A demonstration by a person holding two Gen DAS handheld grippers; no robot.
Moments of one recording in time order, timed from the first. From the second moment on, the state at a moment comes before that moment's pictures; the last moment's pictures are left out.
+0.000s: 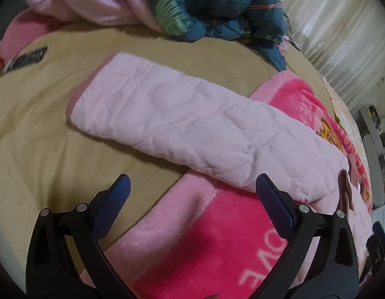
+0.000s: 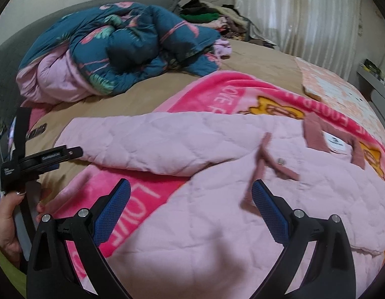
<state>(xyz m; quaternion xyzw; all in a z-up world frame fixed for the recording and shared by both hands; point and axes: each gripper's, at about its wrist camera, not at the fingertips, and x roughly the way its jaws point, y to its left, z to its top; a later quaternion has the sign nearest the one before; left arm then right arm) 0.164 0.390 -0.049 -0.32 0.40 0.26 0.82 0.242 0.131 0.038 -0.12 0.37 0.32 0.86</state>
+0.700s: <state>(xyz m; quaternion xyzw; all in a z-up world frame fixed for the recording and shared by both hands) 0.165 0.470 -0.096 -0.47 0.30 0.28 0.78 0.248 0.130 0.015 -0.11 0.39 0.31 0.86</state>
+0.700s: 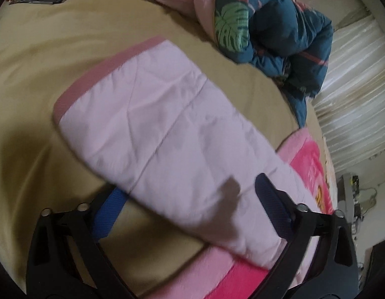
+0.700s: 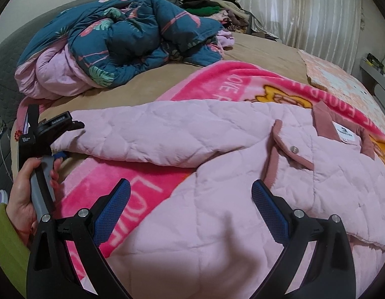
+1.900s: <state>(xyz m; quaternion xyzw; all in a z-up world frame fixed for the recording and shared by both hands) 0.142 0.338 0.119 -0.28 0.13 0.18 0.93 0.221 -0.017 0.064 -0.04 0.35 0.24 0.90</state>
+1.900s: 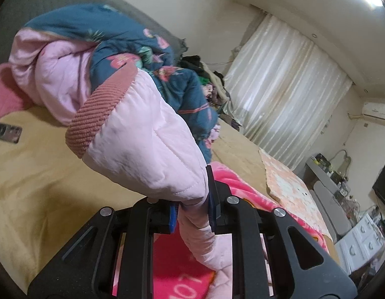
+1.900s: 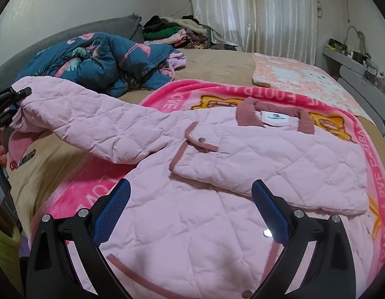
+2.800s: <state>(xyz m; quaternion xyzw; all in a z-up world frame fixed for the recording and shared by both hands) 0.198 0.193 0.194 -0.17 0.13 0.08 0.97 0.200 -0.164 0.086 0.05 0.31 0.17 0.93</state>
